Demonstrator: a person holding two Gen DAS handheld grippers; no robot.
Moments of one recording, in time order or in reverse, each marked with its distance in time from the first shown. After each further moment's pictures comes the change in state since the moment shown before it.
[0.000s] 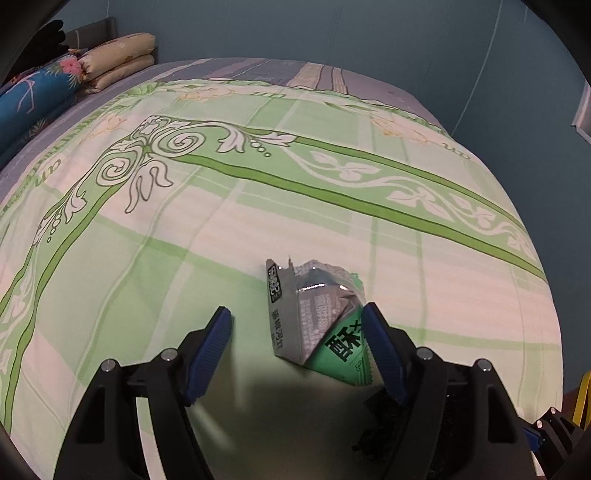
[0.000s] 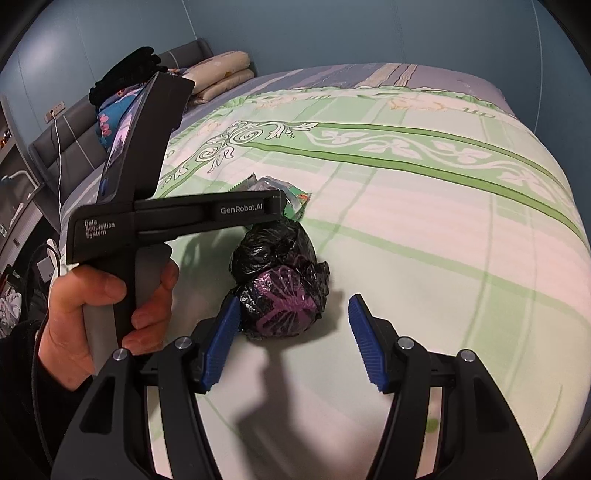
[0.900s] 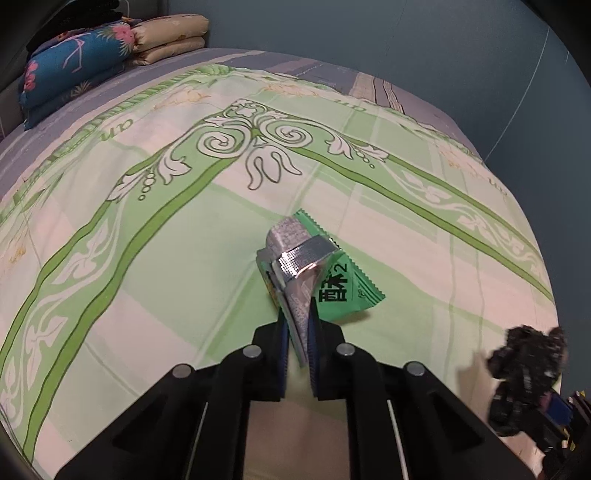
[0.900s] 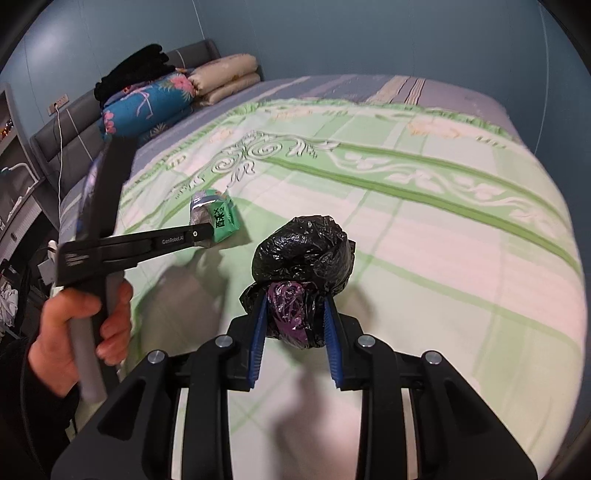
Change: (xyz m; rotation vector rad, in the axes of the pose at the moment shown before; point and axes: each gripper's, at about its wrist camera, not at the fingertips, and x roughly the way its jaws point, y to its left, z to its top) left arm -0.042 0.092 -0.017 -0.143 -0.010 0.043; right arm -0.019 0.038 0.020 -0.032 -0.033 -0.024
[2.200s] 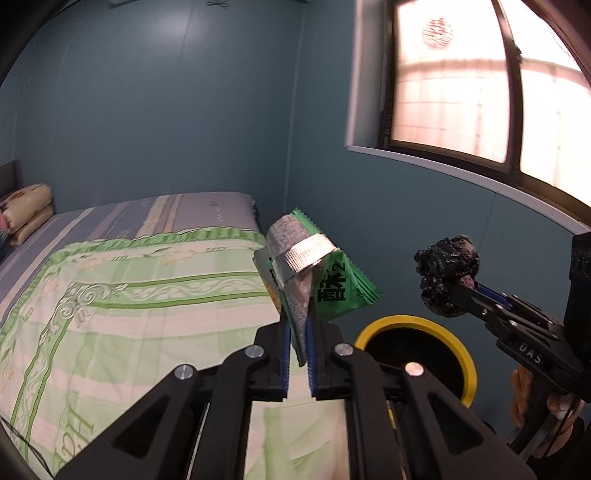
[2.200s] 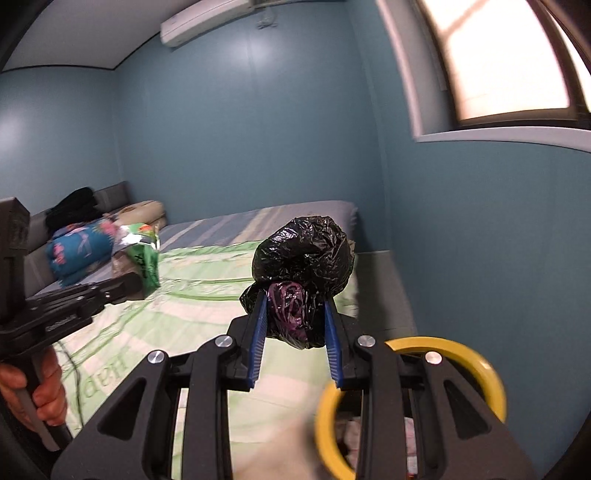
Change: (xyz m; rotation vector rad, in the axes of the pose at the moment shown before) left arm -0.325 -0.281 -0.179 0.552 -0.385 -0.458; right arm -0.391 -0.110 -0.152 0.227 -0.535 -0.376
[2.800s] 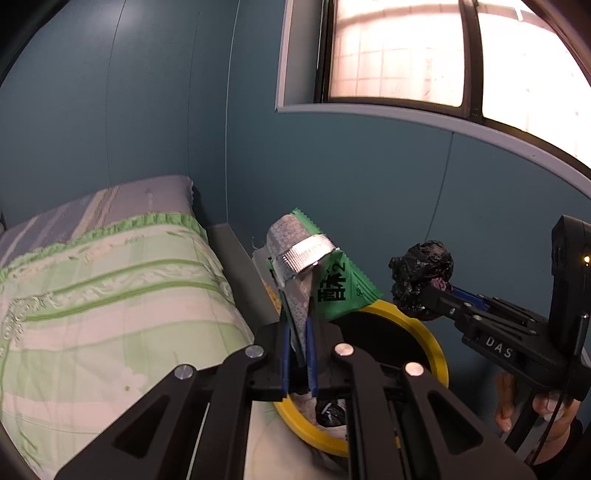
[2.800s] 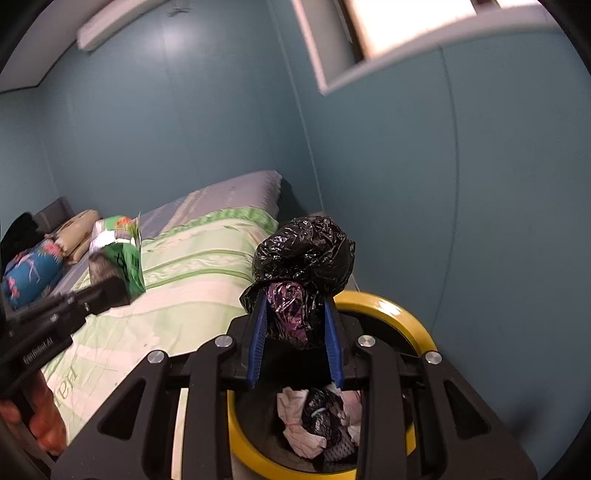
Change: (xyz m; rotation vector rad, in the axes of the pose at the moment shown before) left arm 0.104 -0.095 -0.018 0.081 0.119 -0.171; right arm 0.017 -0.100 -0.037 0.193 0.118 -0.210
